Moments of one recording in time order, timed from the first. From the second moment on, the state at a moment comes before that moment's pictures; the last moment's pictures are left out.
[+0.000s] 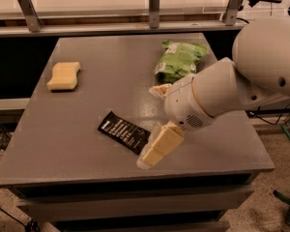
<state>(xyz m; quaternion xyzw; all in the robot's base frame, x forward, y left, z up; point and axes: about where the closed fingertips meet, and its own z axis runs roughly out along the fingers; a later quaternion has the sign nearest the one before) 0.431 -0.008 0.878 -0.62 0.69 0.20 0.32</state>
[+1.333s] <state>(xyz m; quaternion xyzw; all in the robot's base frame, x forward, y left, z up) 0.438 0.032 0.822 -0.61 0.69 0.27 0.28</state>
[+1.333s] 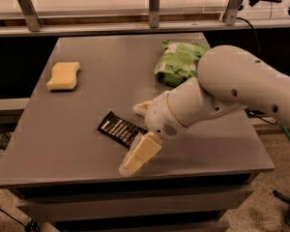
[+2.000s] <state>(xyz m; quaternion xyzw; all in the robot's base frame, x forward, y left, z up) 0.442 0.040 0.814 -0.61 0.69 0.26 0.28</state>
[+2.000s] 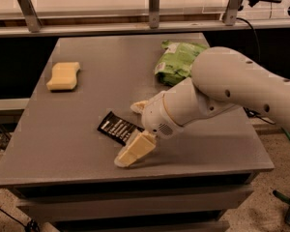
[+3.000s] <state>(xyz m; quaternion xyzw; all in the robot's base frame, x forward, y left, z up) 0.442 0.040 0.825 -0.61 0.69 0.26 0.28</state>
